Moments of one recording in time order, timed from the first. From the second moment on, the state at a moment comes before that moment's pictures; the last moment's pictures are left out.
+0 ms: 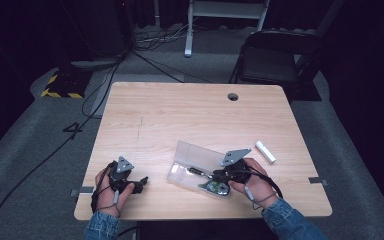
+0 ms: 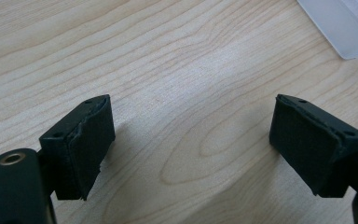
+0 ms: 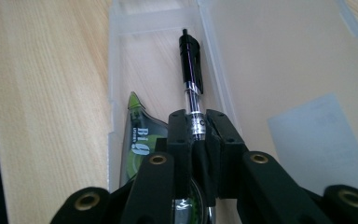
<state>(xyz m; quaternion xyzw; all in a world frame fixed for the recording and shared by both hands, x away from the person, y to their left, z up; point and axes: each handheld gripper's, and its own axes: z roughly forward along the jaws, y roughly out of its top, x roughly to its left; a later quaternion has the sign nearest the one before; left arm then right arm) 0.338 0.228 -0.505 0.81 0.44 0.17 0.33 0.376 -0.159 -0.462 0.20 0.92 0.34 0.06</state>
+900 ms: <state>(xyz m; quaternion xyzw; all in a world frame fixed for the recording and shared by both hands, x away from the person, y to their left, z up) 0.338 0.228 -0.505 0.81 0.44 0.17 0.33 0.377 -0.147 -0.468 0.19 0.91 0.35 0.09</state>
